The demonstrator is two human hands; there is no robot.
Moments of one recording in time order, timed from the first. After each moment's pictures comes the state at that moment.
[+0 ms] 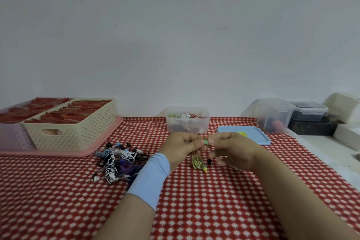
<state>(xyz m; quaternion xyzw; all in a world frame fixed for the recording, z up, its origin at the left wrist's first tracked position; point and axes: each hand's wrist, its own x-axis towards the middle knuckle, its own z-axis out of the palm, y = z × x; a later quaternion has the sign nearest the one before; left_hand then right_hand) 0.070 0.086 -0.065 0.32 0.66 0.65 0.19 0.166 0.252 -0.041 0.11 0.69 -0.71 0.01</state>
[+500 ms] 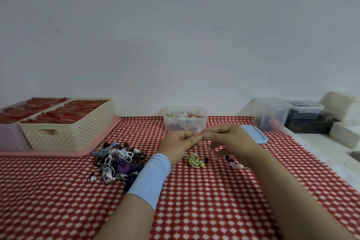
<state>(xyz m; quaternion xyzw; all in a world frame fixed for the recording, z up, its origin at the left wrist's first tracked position) 0.075 0.090 -0.062 0.31 0.69 0.64 0.11 0.168 0.248 -0.034 0.10 0.75 -0.63 -0.14</state>
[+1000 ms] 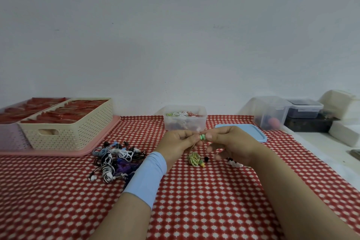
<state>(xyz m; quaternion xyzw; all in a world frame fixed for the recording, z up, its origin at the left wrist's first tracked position) 0.073 0.087 -0.063 0.31 0.66 0.66 0.17 0.170 0.256 -0.035 0.07 0.73 -0.68 -0.04</state>
